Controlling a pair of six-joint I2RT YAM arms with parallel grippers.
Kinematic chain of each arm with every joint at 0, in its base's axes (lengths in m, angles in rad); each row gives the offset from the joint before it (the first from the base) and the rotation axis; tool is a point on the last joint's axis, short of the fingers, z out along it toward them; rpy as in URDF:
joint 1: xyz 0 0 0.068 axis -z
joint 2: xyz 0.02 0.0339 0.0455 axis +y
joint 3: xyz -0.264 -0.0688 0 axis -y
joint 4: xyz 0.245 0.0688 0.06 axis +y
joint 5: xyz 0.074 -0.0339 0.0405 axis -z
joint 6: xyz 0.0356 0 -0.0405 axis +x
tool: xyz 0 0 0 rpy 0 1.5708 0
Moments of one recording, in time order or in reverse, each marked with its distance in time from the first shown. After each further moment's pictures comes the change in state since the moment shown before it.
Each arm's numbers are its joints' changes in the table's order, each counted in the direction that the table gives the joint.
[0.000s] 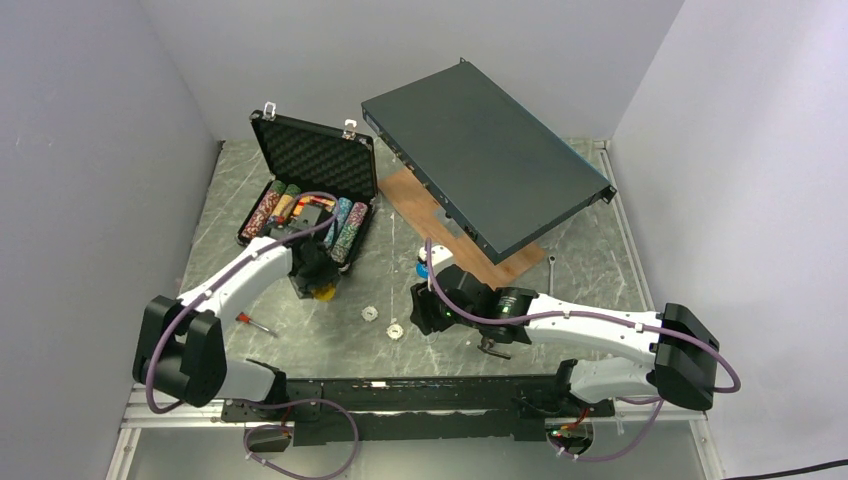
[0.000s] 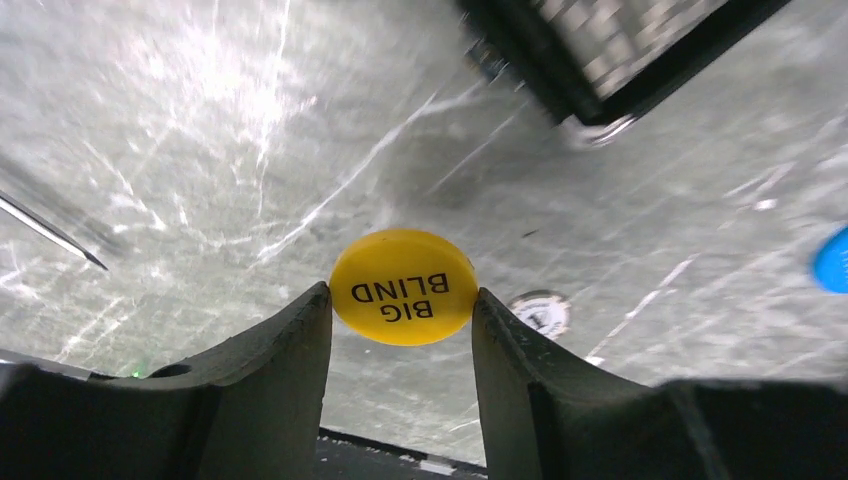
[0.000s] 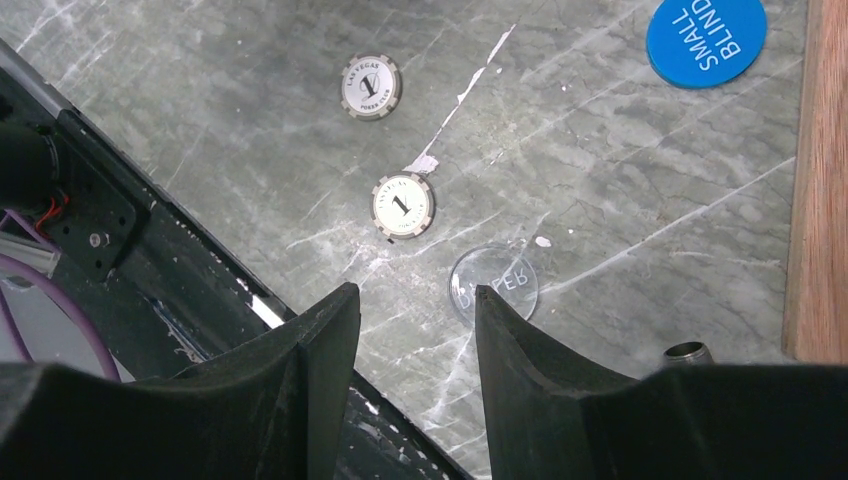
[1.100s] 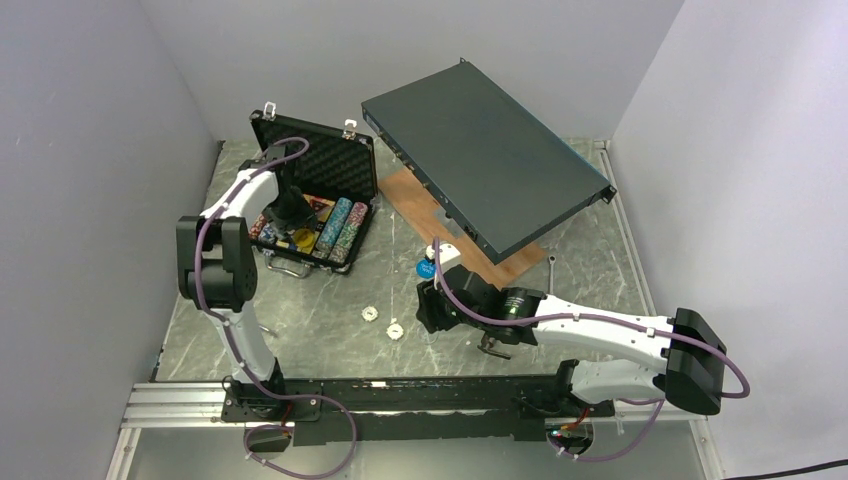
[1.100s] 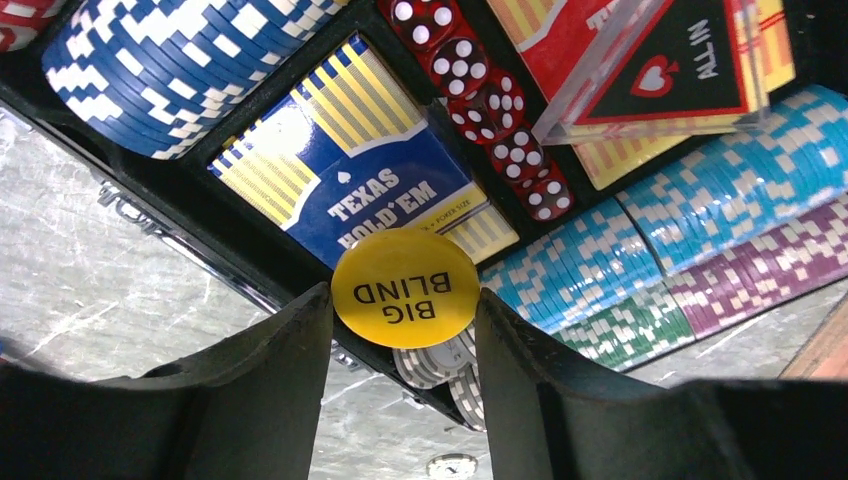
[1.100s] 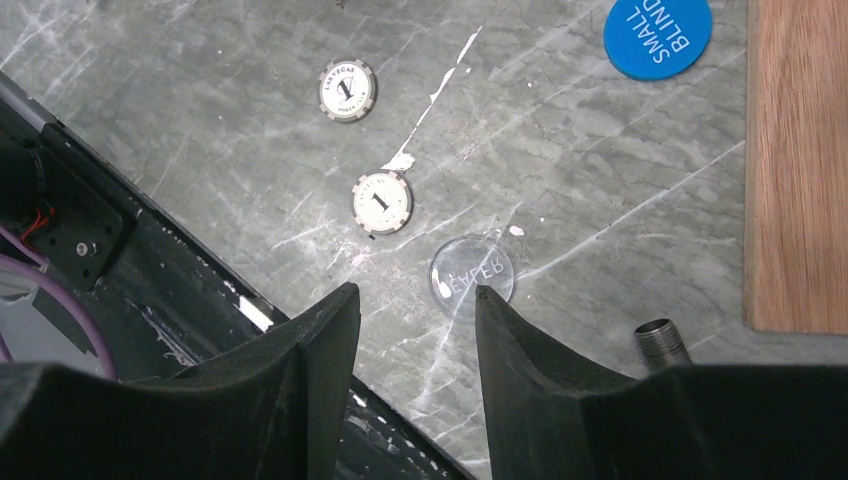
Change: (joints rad) left arm -0.341 0.528 0.591 0.040 0.084 0.222; right arm 0.000 -0.048 -0.001 0.053 0.048 0.008
